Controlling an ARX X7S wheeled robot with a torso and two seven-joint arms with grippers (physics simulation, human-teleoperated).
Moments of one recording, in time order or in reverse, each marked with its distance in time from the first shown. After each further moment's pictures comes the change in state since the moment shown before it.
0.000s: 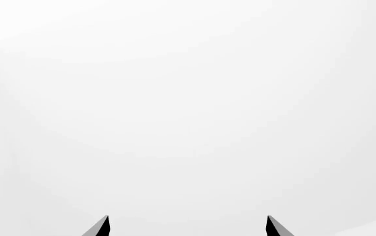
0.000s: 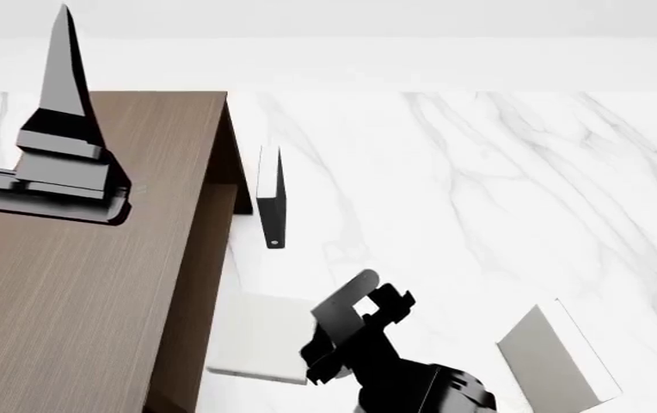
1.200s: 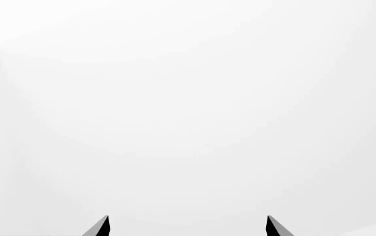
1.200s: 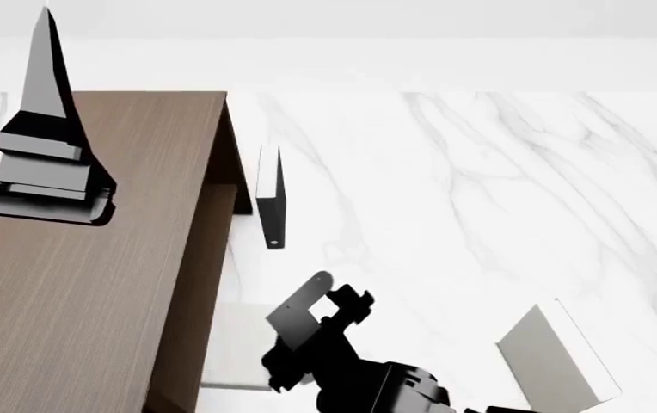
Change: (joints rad) left arm 0.020 -0.050 0.023 -0.008 0.040 0.050 0.026; right arm 0.023 -0.151 -0.021 0.068 -0.016 0.058 -0.012
